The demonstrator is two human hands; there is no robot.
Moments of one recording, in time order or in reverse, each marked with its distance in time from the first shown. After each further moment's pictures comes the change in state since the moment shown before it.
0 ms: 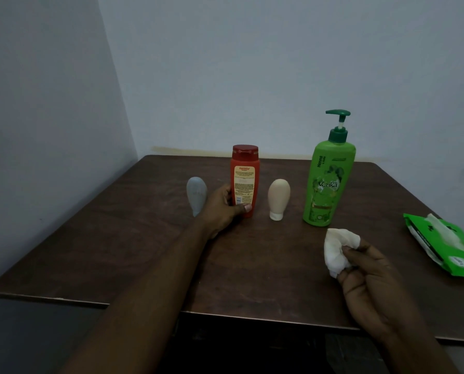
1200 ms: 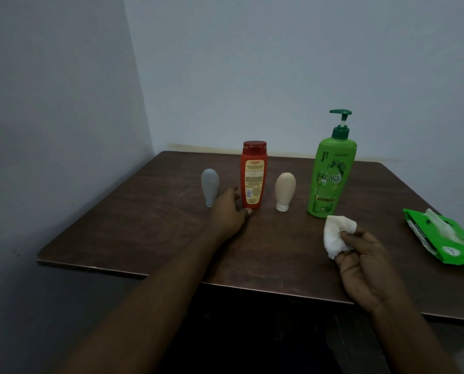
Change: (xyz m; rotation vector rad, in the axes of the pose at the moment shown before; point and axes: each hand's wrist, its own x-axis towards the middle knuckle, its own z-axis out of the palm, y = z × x) left_hand -0.053 0.008 0.012 0.315 0.209 -0.072; right_hand -0.007 -0.004 0.004 0.038 -0.038 0.001
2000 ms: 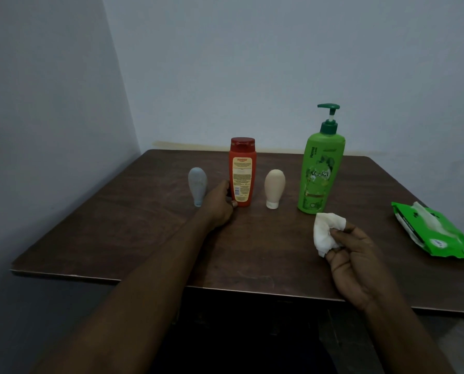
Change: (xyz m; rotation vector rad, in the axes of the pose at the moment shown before) left_hand 0.043 -0.006 0.005 0.093 -0.132 0.023; right_hand 0.013 0.008 -0.009 -0.035 0.004 -0.038
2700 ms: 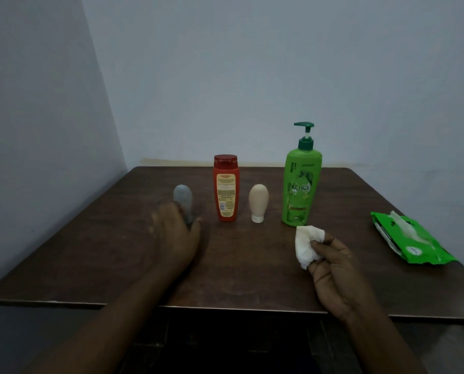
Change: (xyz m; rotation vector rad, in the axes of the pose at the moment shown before) left_hand -0.078 -0.012 -0.023 0.258 0.535 -0.056; right_hand -0.005 -0.005 0.007 0.008 0.040 -0.018
